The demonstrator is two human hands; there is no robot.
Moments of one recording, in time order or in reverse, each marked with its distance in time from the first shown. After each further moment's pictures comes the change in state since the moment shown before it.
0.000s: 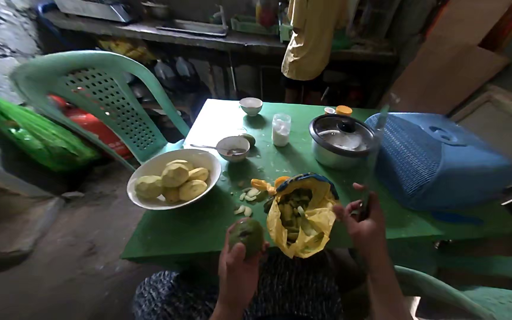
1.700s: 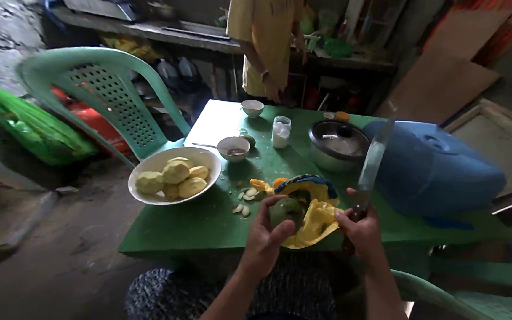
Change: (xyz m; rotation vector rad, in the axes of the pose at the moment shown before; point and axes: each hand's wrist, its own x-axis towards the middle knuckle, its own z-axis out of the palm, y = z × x) left_hand 0.020 0.011 0.064 0.130 -0.325 -0.006; right_hand 0.000 -0.002 -0.004 0.297 -0.014 0.298
